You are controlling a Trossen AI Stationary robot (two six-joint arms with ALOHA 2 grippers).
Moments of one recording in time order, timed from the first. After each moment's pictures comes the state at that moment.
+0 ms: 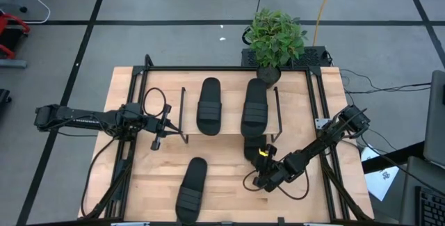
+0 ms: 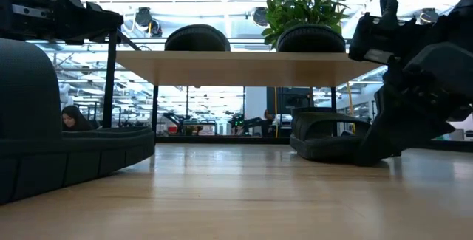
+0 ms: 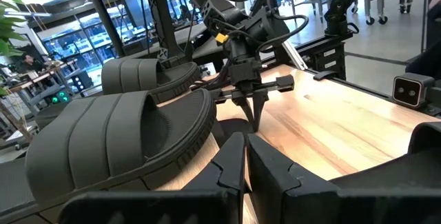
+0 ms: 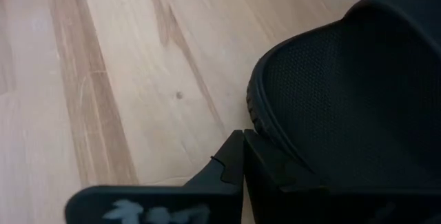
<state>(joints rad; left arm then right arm) 0.06 0.58 0.12 0.38 0.34 0.32 0.61 1.80 0.82 -0.21 0.61 0.89</state>
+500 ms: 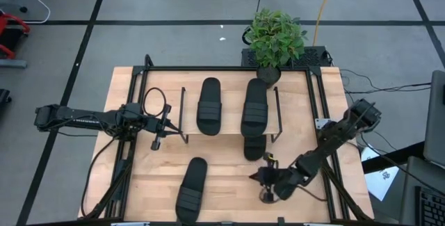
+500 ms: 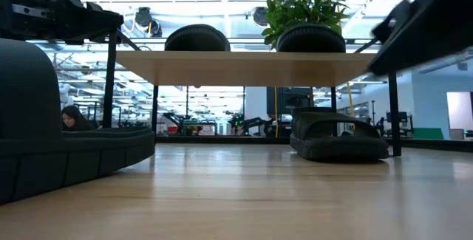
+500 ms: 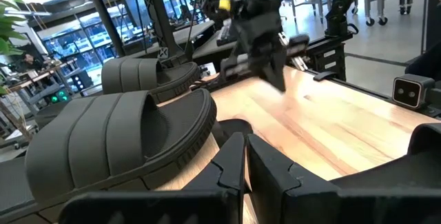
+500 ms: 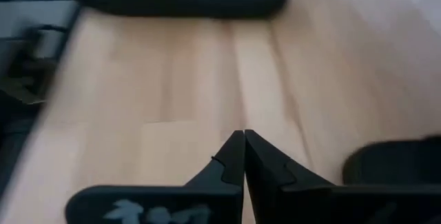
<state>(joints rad) 0.06 0.58 0.12 0.38 0.34 0.31 0.73 1.65 0.81 0.03 0.58 0.57</state>
